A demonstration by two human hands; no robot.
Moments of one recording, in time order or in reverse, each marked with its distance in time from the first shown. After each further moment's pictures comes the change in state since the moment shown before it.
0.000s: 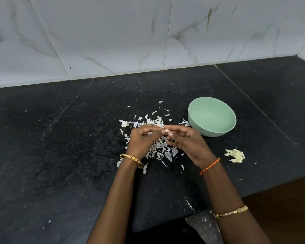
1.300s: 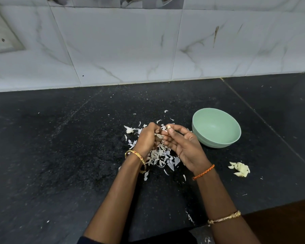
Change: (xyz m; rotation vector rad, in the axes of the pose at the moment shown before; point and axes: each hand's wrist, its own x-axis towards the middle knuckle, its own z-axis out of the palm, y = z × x) left_hand 0.010 0.029 0.010 -0.006 0.020 -0.260; right_hand 0.009 -0.006 0.018 0.325 -0.071 -0.039
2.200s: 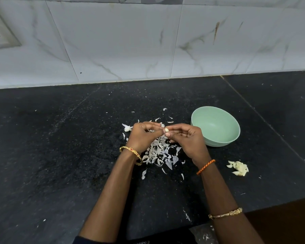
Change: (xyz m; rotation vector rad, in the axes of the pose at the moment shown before) left_hand 0.009 -0.008 -0.011 0.120 0.016 0.231; right_hand 0.012 -0.003 -0.022 -0.553 0.020 -0.261
